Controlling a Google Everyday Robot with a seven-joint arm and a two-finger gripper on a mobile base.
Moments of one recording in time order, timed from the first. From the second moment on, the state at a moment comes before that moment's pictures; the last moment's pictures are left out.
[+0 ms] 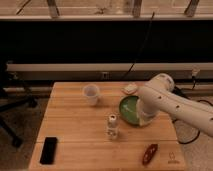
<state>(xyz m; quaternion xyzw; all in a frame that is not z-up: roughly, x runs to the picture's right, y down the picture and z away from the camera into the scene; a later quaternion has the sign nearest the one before) 0.179 0.157 0.701 -0.29 -0.04 -0.10 0.95</state>
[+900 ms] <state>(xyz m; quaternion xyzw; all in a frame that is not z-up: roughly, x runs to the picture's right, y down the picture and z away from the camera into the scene) 0.116 0.161 0.706 -0.29 -0.10 -0.15 0.94</state>
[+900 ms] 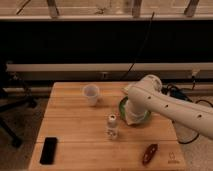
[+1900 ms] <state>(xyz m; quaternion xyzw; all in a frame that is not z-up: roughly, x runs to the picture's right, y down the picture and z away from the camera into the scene) 0.042 0.169 0.692 -0.31 -0.18 -0.22 0.91</state>
